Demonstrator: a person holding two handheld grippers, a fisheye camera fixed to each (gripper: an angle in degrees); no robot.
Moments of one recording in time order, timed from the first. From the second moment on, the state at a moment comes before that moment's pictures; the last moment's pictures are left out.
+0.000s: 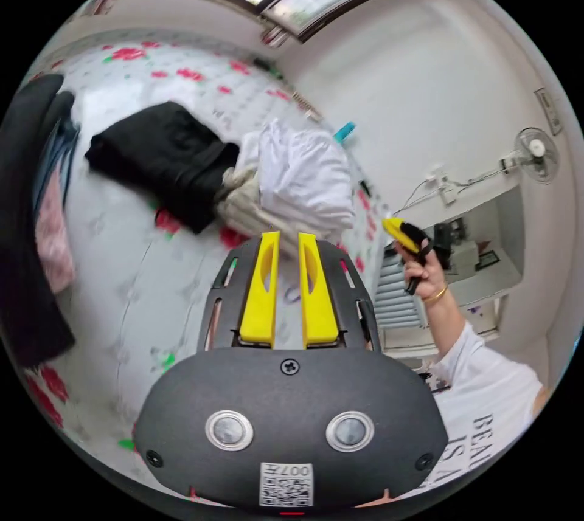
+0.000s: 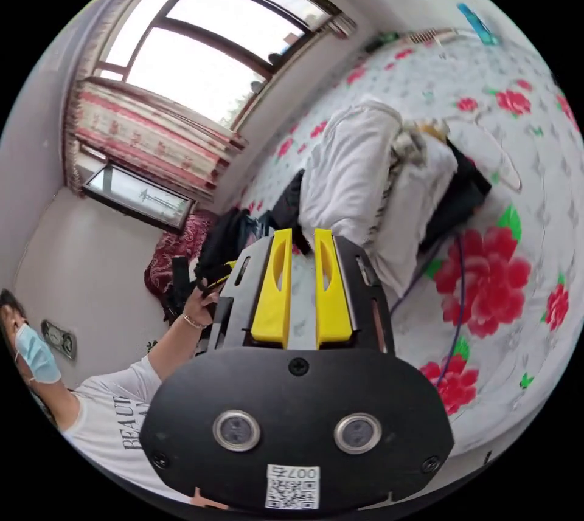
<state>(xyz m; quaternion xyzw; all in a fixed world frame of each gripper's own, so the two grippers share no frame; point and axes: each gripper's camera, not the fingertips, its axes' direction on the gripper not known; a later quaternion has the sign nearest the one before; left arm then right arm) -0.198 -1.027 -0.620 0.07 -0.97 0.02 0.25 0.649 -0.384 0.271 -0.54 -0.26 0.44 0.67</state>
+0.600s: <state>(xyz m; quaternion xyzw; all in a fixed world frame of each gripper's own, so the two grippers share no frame) -0.233 -0.604 -0.632 0.22 -0.90 -0.31 -0.23 0.190 -0.342 0.016 -0.67 -0.56 -0.09 0.48</state>
